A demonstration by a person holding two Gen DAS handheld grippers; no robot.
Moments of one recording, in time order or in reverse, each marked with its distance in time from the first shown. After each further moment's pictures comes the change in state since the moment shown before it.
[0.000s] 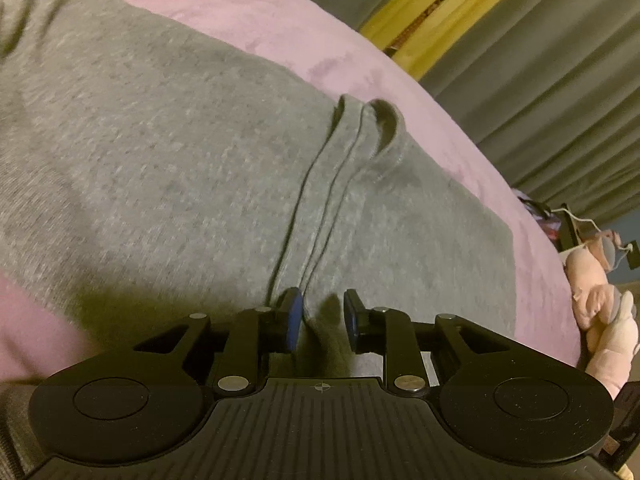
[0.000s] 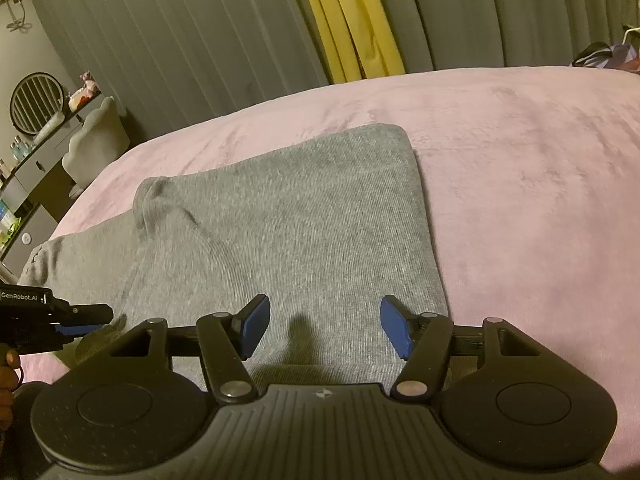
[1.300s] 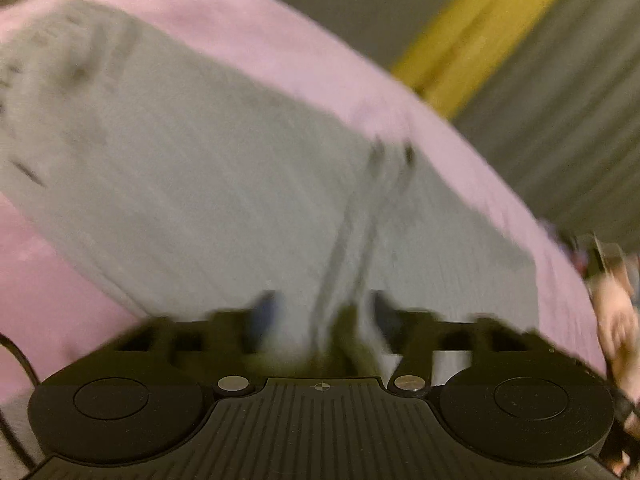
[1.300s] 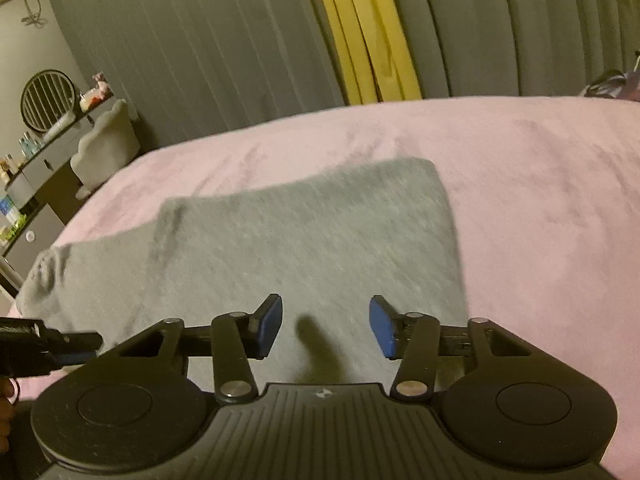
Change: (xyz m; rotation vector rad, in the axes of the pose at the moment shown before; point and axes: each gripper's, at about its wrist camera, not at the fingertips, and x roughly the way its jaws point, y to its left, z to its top) left arm -0.039 0.008 -0.013 -0.051 -0.183 0.127; right arm 0.005 0.026 0.018 -0.044 -0.049 0.020
